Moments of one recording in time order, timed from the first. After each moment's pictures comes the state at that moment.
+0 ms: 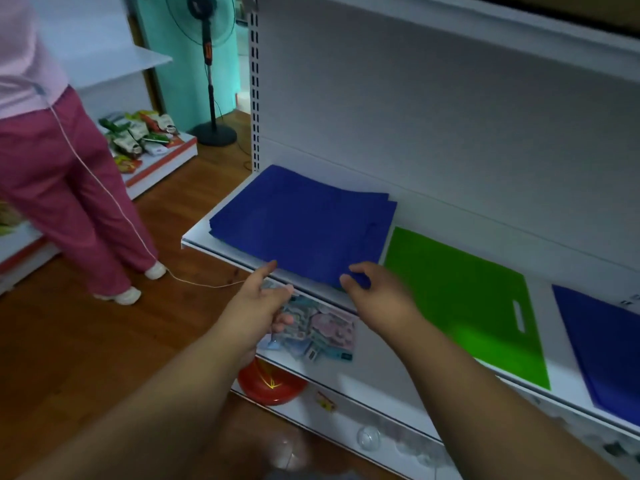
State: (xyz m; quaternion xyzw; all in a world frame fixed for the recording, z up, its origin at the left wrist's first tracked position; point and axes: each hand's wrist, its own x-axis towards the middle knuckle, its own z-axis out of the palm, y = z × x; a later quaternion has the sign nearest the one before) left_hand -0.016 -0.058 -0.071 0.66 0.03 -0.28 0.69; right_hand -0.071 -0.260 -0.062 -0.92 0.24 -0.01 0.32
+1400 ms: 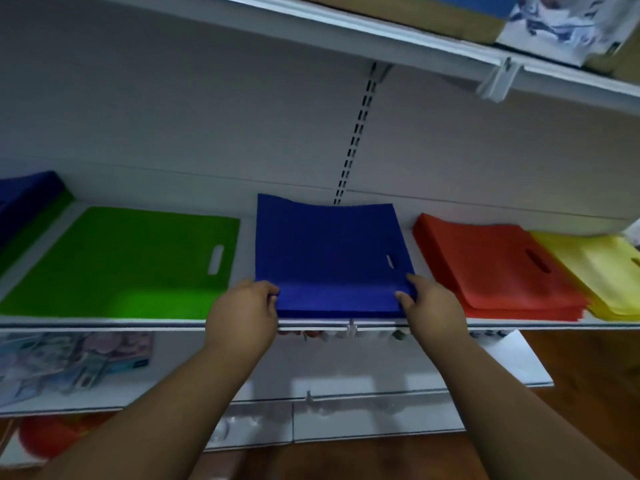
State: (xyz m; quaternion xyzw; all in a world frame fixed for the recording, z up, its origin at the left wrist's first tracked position) left_hand -0.301 -0.451 -0.082 0.89 -0.36 -0.01 0.29; right_hand -0.506 -0.650 -0.052 -0.85 0.49 -0.10 0.14
